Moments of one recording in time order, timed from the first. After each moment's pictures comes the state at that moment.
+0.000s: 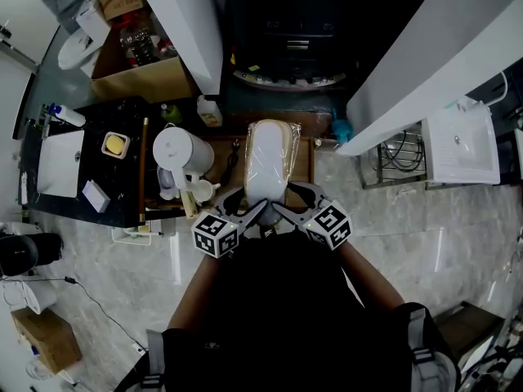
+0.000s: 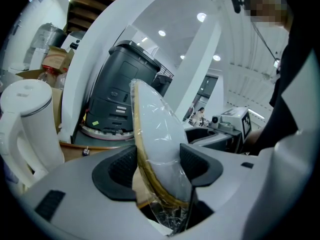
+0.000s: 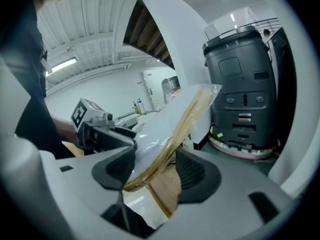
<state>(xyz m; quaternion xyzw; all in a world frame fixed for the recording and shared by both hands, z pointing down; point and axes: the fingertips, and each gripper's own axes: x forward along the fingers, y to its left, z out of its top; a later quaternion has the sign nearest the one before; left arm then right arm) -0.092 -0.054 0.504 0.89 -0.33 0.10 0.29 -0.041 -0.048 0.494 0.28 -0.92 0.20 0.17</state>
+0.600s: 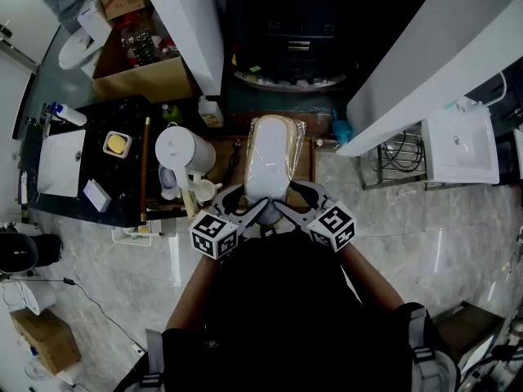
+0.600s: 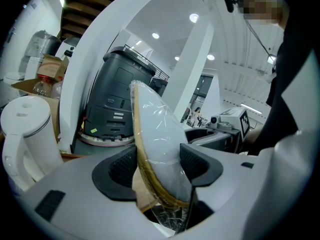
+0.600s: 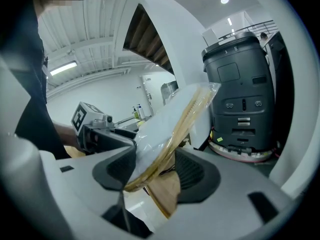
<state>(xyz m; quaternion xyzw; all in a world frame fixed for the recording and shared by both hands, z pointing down) -0.096 -0.055 0.478 0.90 -0.32 0.10 0.26 -0.044 -0.048 0.470 0.29 -0.93 0.19 0.14</state>
